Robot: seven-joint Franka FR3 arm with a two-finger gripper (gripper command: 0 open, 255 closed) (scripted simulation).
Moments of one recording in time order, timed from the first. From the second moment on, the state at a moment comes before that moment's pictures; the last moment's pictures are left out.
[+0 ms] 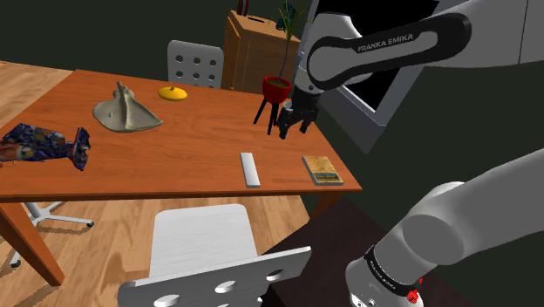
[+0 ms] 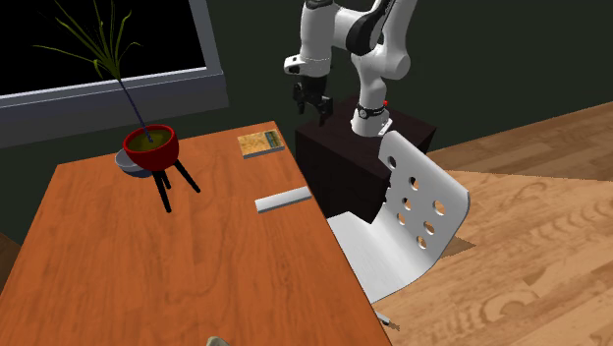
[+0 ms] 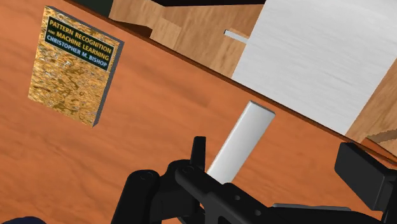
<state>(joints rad) -0.07 -0.35 0.13 -2.46 0.00 2.13 0.08</state>
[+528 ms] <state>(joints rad) -0.09 -0.04 0.14 -2.40 -0.02 2.36 0.19</state>
